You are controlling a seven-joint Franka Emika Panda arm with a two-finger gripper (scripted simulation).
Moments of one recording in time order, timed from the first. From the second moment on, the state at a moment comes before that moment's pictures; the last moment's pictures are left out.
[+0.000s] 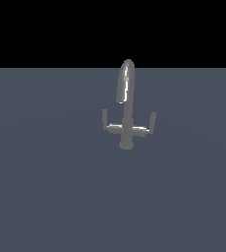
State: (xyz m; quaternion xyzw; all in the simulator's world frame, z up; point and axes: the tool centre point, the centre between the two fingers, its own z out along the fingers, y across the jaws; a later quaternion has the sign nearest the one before) arm -0.262 0.002 0.478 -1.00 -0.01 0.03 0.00
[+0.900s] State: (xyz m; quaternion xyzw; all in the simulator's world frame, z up) arm -0.223 -0.022 0.468 -1.00 0.02 0.05 0.08
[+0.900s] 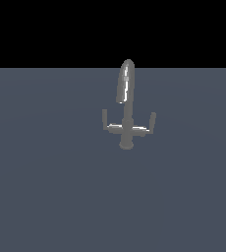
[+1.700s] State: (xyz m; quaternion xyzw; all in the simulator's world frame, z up) arm -0.140 -0.080 0.422 -0.96 0.10 0.10 0.25
